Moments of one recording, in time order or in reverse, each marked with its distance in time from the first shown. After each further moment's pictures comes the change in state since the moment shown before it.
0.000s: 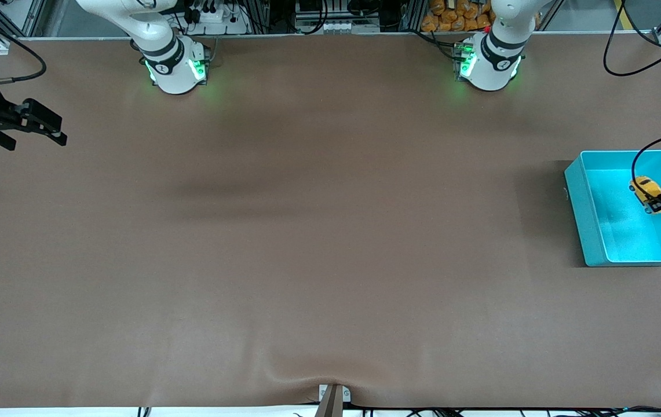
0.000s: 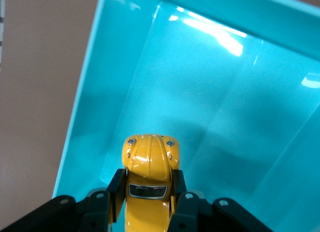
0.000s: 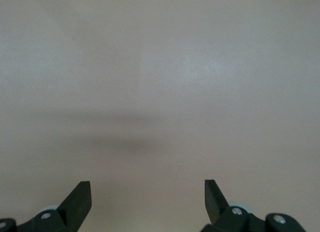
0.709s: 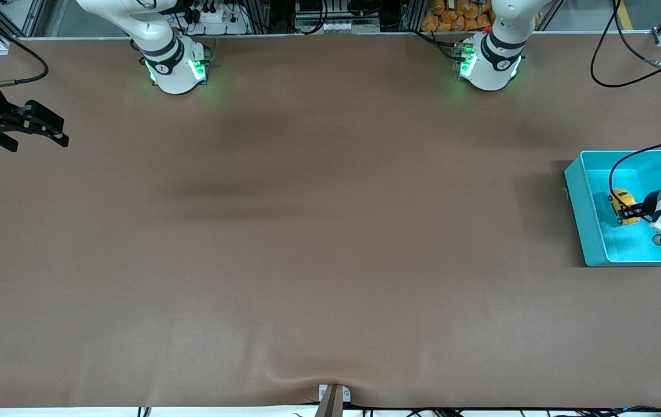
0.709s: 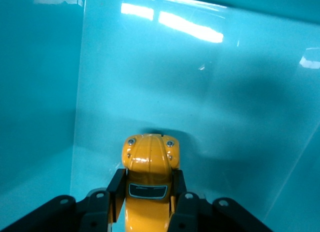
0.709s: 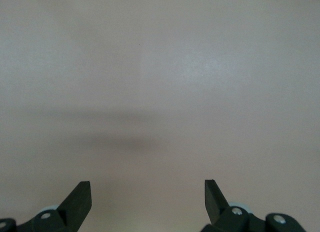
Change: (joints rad) left arm 0.016 0.129 -0.002 -0.003 0.000 0.125 0.122; right arm 0.000 0.006 0.000 -0.001 0.000 0.000 0.000
